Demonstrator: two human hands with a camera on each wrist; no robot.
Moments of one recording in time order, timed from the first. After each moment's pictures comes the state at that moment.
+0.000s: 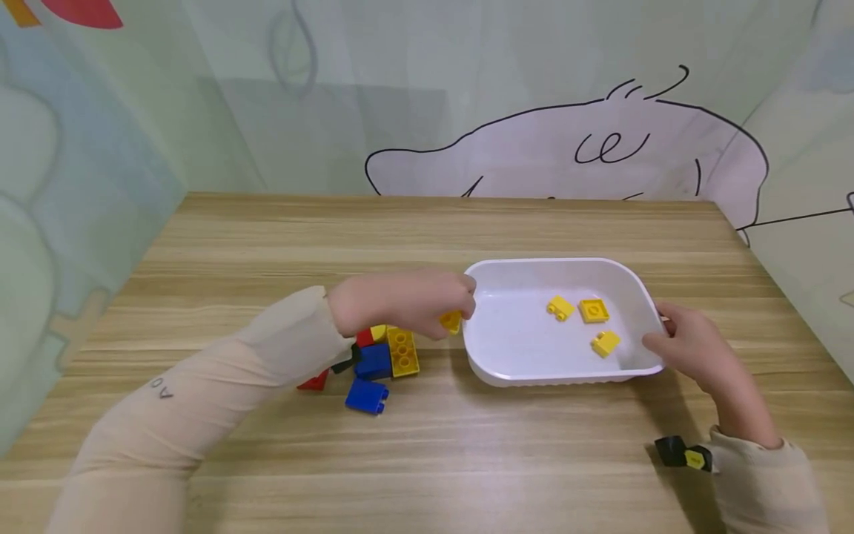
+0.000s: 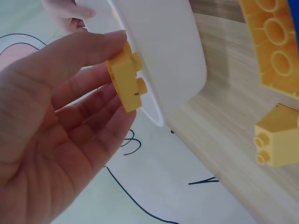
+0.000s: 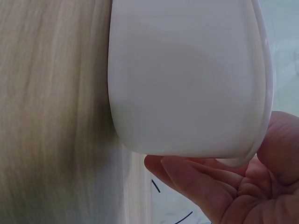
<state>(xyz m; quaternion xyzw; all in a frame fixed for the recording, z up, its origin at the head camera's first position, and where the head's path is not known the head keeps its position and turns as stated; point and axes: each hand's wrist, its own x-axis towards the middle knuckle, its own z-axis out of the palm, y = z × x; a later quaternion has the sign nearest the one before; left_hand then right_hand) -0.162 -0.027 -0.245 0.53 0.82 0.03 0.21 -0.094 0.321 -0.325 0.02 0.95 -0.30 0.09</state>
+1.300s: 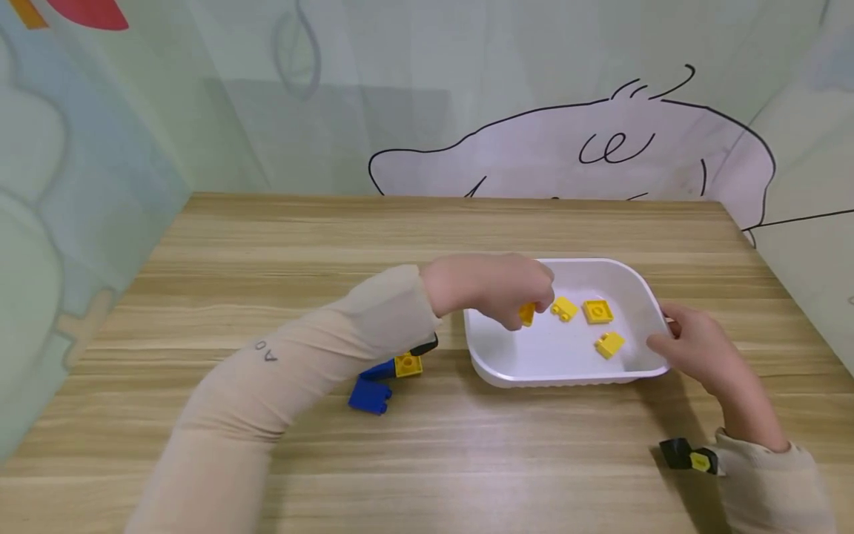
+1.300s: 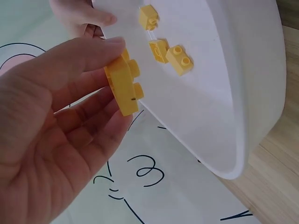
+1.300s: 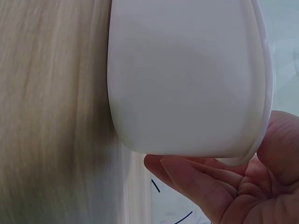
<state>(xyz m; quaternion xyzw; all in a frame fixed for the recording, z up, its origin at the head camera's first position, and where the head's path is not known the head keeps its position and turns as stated) -0.169 0.051 -0.231 0.56 0.80 -0.03 0.20 -0.094 0.320 -0.324 0.02 0.95 -0.30 0.08</state>
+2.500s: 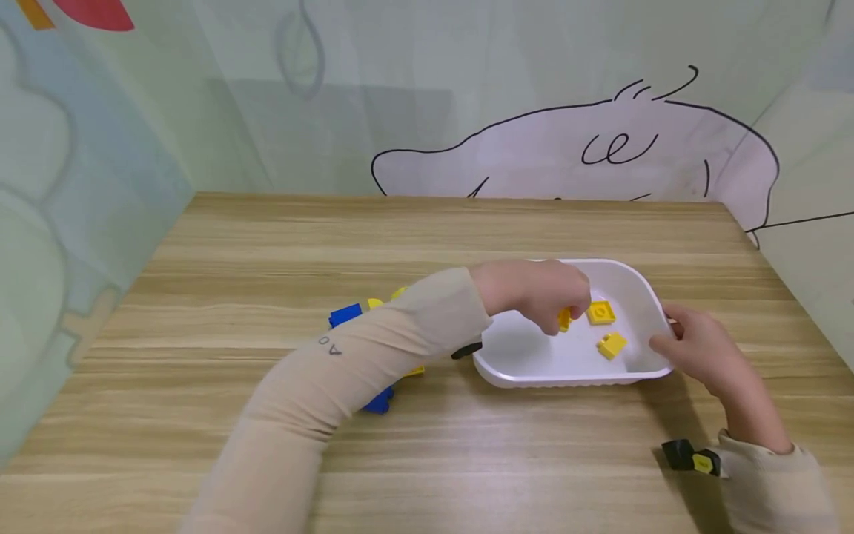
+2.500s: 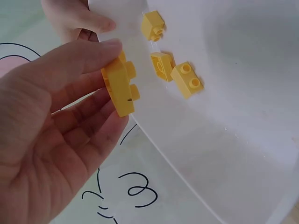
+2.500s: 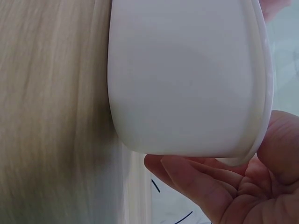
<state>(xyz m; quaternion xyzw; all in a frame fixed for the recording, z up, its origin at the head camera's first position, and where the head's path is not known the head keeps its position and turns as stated) -0.171 0.092 -0.245 0.56 0.80 -0.02 0.22 -0.093 0.319 -0.324 0.01 0.95 -0.29 0.08</state>
